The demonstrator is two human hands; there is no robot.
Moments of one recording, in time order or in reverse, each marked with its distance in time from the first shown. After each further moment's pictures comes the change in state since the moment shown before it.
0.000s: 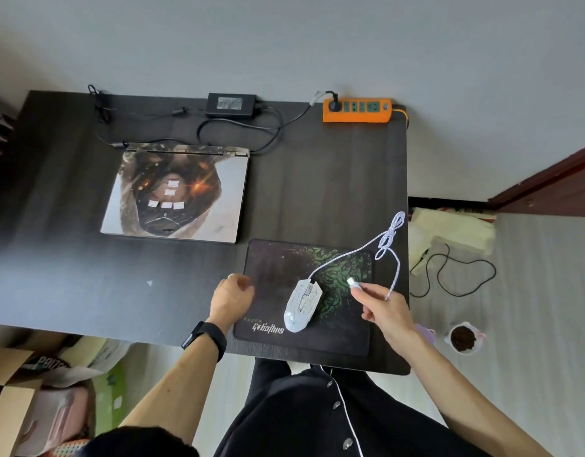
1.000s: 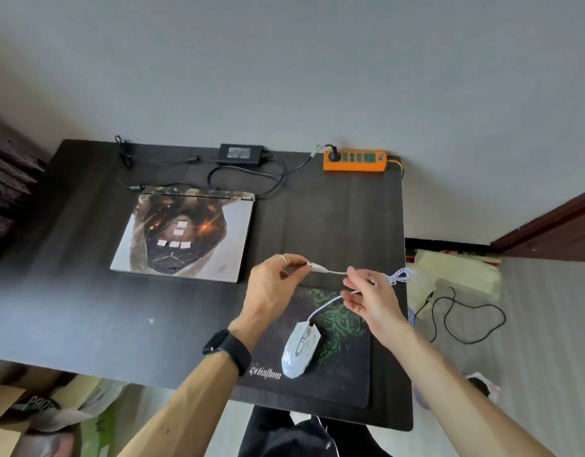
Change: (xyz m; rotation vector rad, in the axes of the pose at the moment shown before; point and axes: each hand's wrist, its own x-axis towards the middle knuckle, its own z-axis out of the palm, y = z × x) left_hand -0.060 0.146 -0.038 -0.301 0.182 0.574; right_hand 0.018 -0.102 0.021 0.367 -0.085 0.035
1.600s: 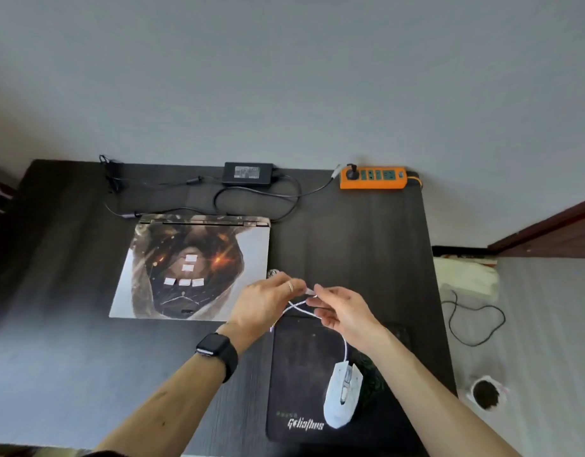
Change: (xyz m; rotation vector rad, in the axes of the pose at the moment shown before) left_hand 0.105 -0.104 -0.073 0.480 -0.163 0.645; right_hand 0.054 0.007 0.136 -0.139 -0.067 0.095
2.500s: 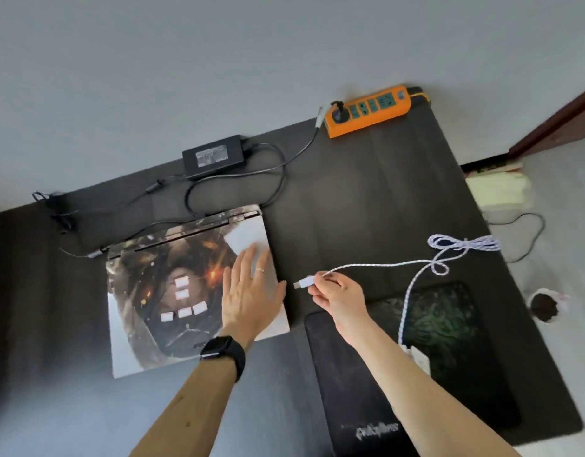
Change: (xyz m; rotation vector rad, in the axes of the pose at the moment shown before) left_hand 0.007 -0.113 0.068 0.324 -0.175 -0.277; right_hand 0.100 0.070 0.055 0.430 0.222 -0.067
